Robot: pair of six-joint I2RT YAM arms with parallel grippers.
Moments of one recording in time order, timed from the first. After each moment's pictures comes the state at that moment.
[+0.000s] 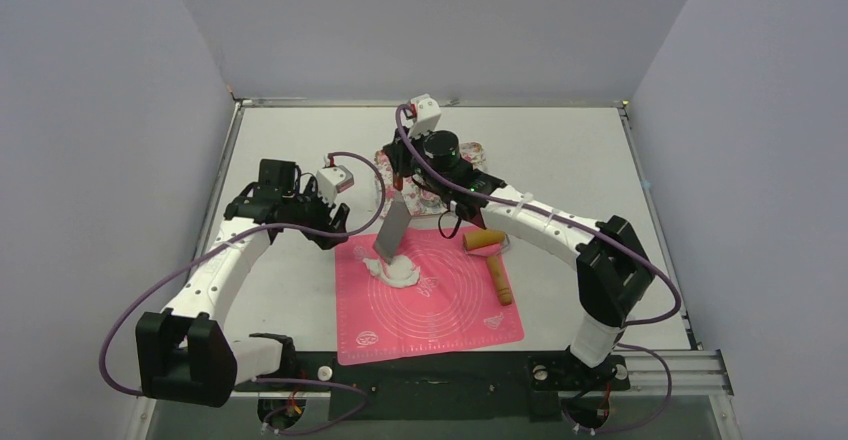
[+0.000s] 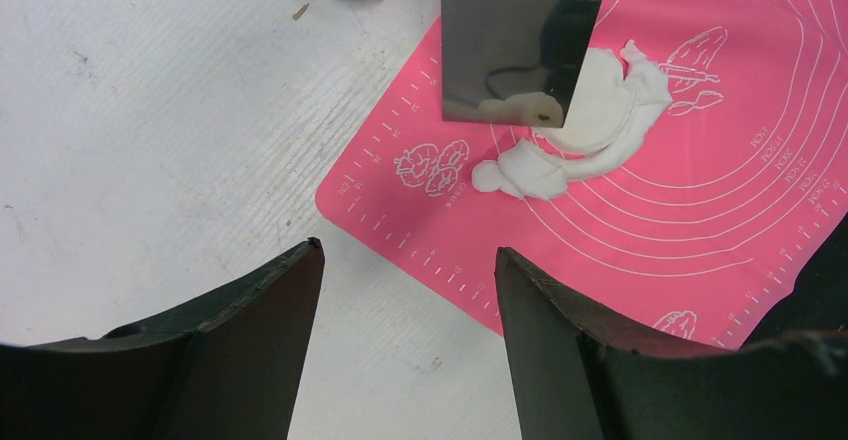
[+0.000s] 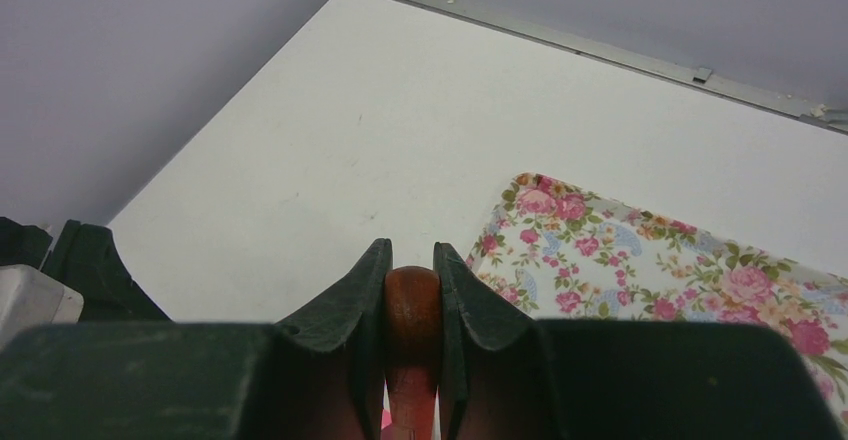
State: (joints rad) left arm -0.14 1.22 0.93 -0.67 0.50 0.46; right arm 0.81 1.73 1.34 0.22 0.14 0.23
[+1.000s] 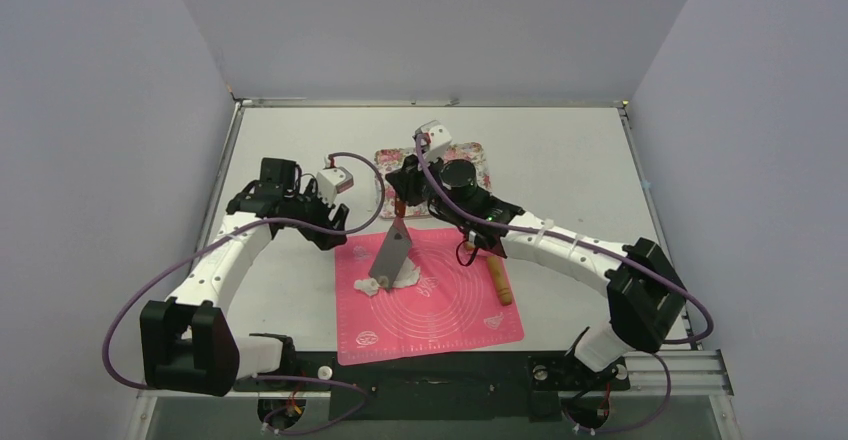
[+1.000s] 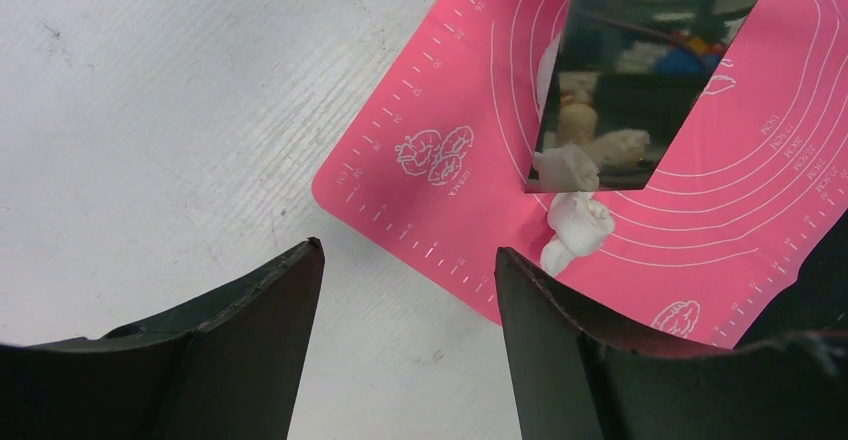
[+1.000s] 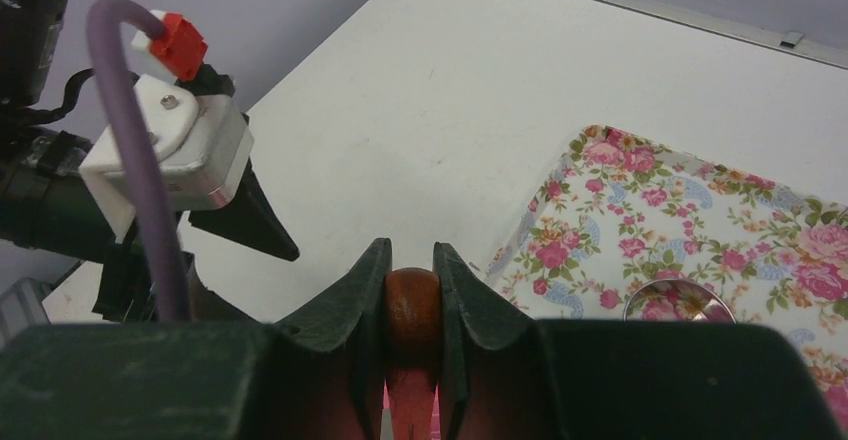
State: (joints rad) left arm -0.13 1.27 0.94 -0.69 0.51 0.48; right arm 0.86 1.55 1.10 0.32 0.07 0.29
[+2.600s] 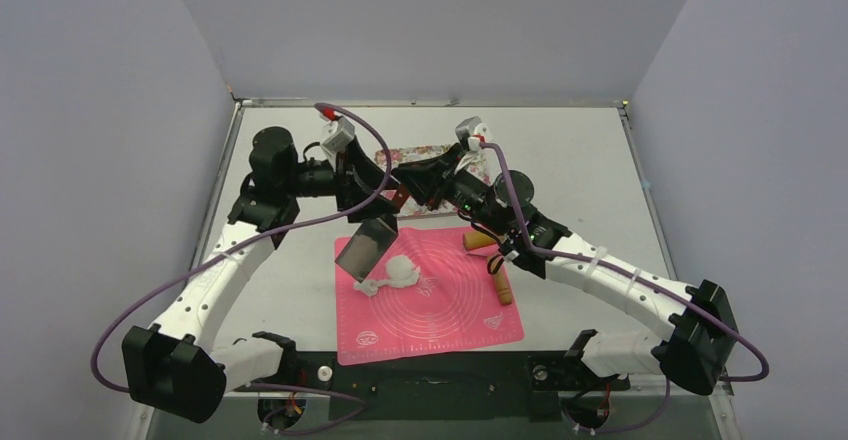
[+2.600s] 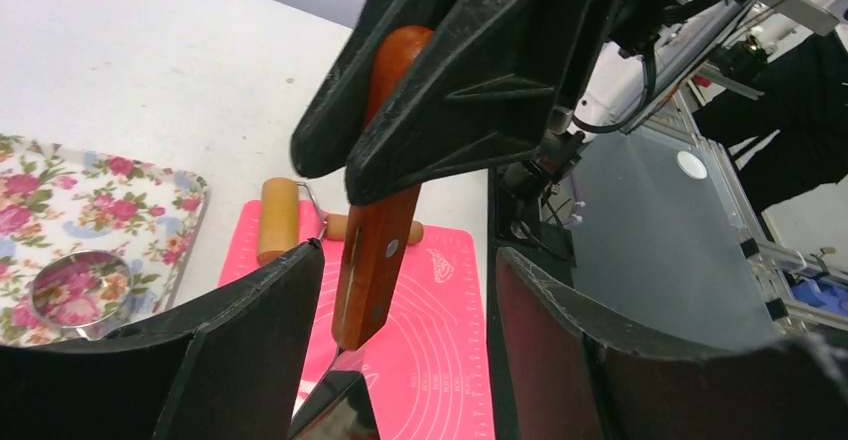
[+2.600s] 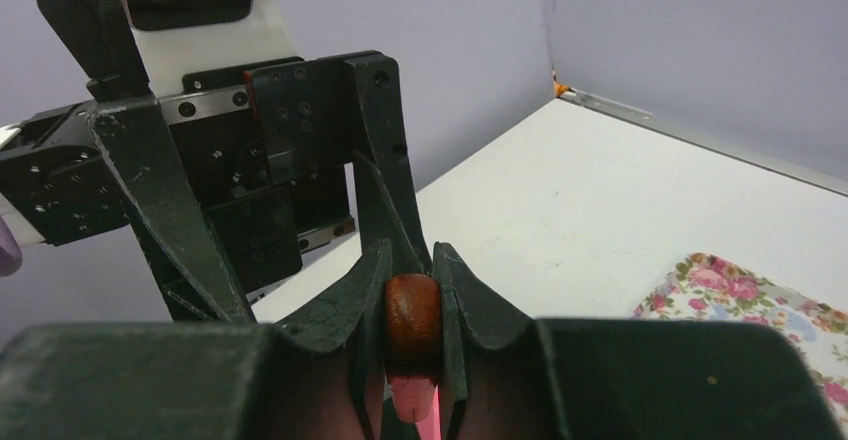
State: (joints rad) left arm -0.29 1.17 1.02 0.06 1.17 -0.29; right arm 0.87 1.25 0.98 0.44 -0.09 0.35
